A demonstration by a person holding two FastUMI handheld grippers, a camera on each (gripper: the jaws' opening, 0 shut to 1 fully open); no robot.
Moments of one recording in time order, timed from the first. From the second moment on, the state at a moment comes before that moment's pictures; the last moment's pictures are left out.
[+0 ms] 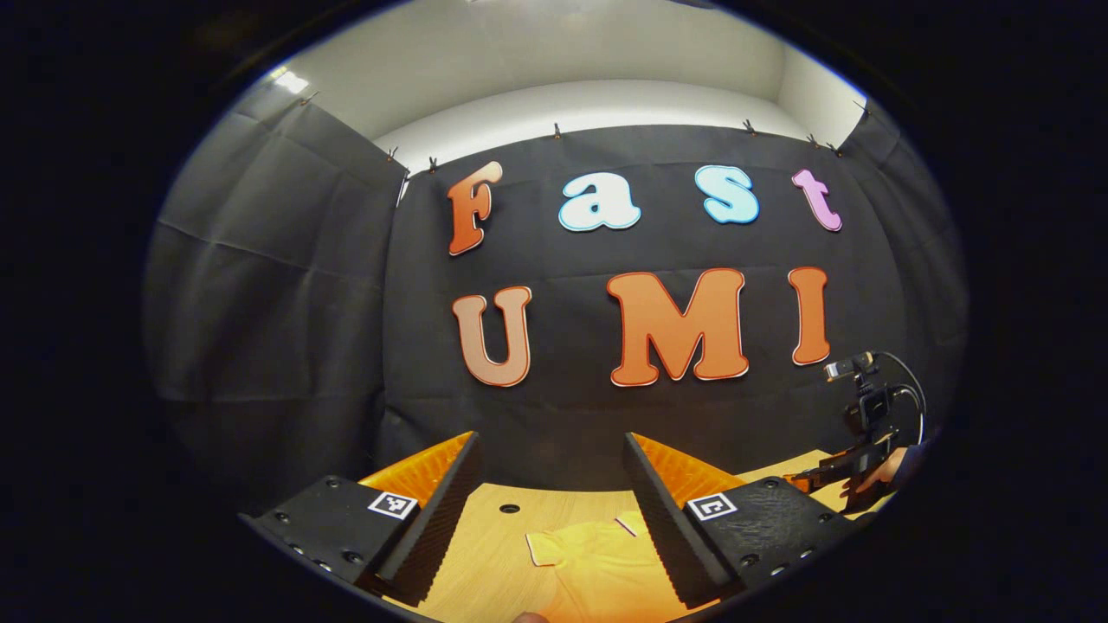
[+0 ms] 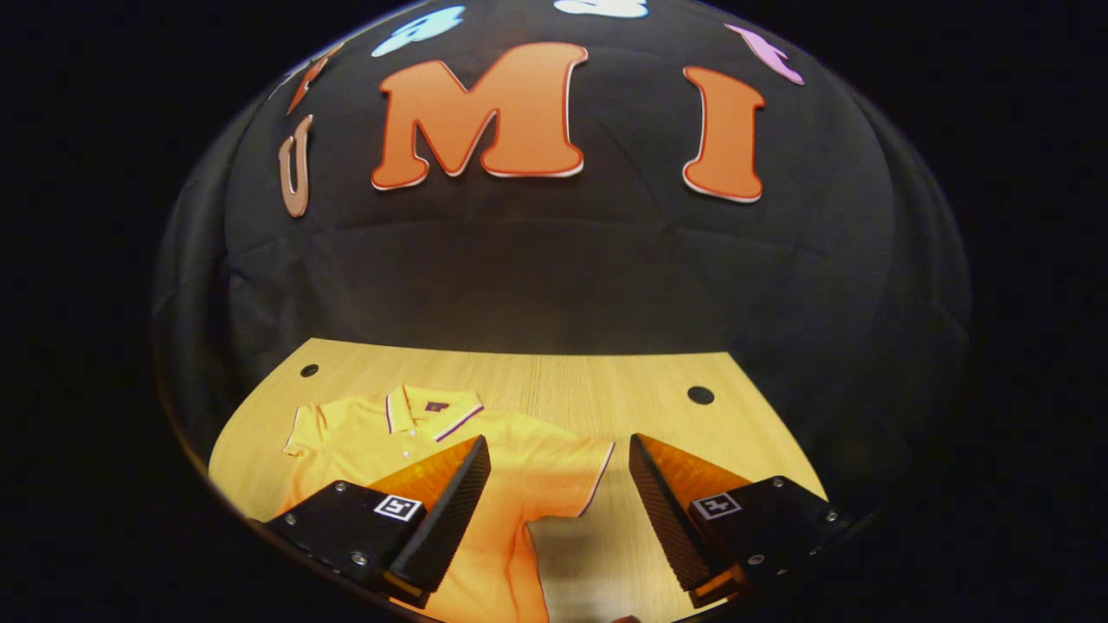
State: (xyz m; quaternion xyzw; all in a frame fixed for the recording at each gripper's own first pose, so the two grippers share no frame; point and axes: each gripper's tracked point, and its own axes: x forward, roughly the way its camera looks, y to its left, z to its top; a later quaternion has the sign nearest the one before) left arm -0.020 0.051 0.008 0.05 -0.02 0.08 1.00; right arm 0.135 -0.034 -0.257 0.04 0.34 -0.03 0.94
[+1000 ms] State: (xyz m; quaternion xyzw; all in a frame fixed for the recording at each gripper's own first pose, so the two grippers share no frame) left arm -0.010 0.034 -0.008 0.09 0.02 0.14 0.99; right arm 0.164 -0.057 -0.411 0.08 0.59 -0.02 0.81
